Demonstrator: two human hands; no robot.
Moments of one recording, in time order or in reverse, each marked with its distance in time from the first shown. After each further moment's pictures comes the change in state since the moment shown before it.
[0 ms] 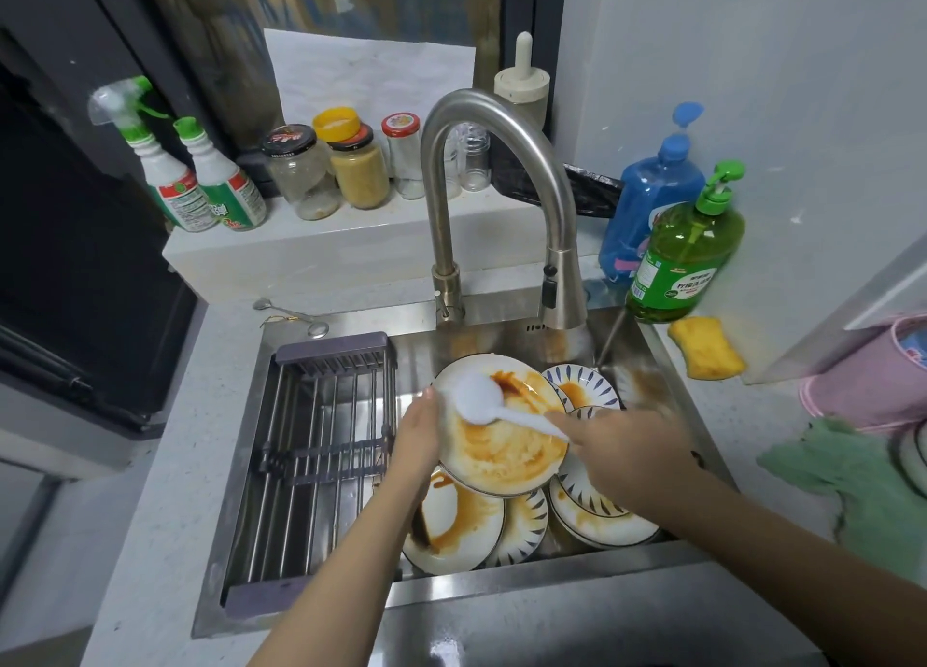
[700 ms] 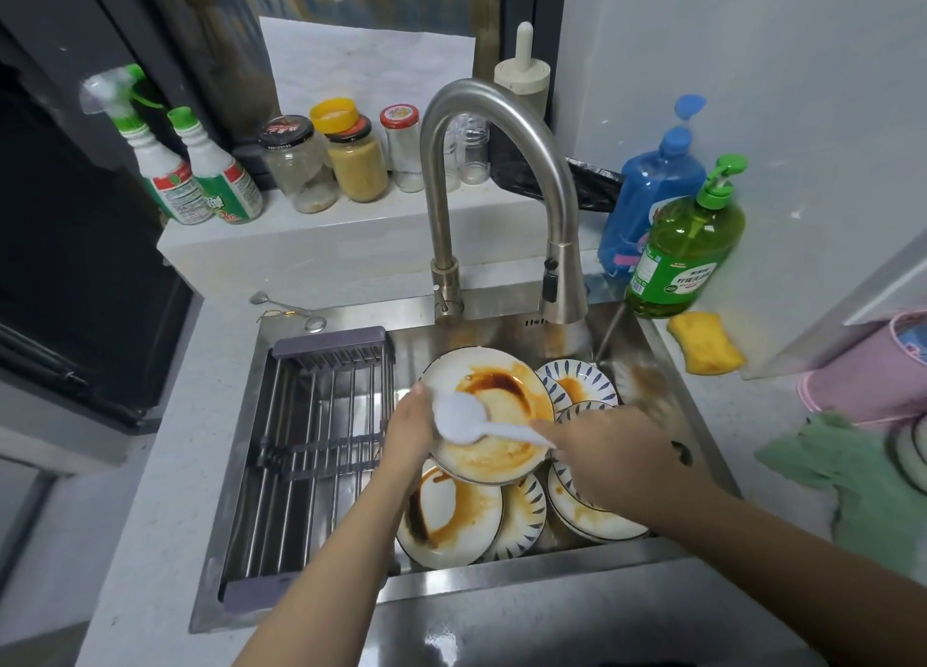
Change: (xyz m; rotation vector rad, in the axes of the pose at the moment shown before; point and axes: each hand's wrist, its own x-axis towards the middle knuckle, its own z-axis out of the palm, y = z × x) left_hand 0.006 0.002 -0.006 -0.006 0.046 -0.067; right_hand 0.001 -0.014 -0.006 -0.025 -0.031 -0.090
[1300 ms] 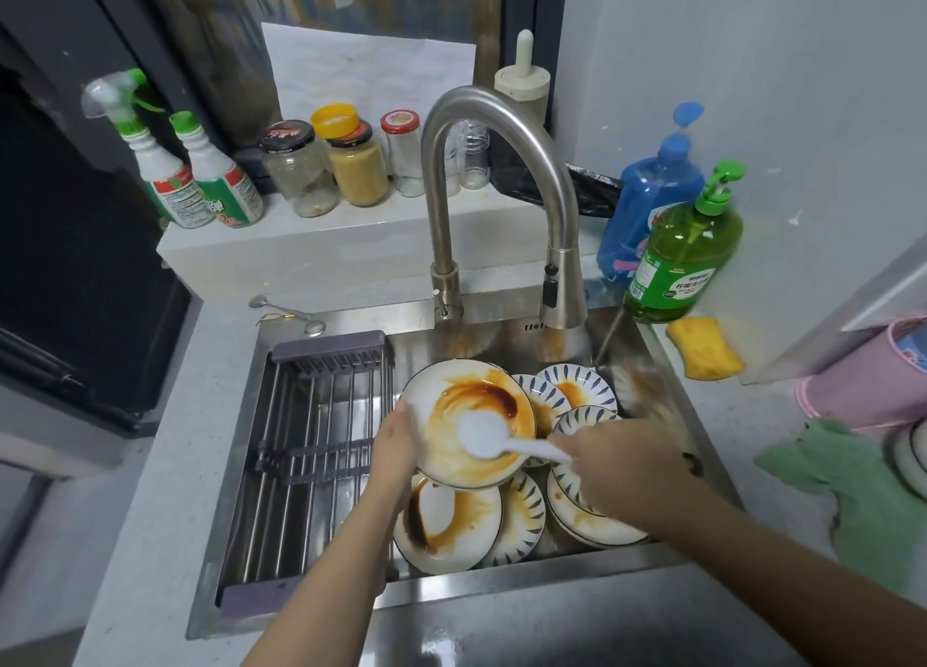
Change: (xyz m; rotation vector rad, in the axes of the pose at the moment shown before) left_hand 0.002 -0.015 -0.009 -0.086 0.047 -0.050; right_hand -0.002 0.001 0.005 0.035 -0.043 0.072
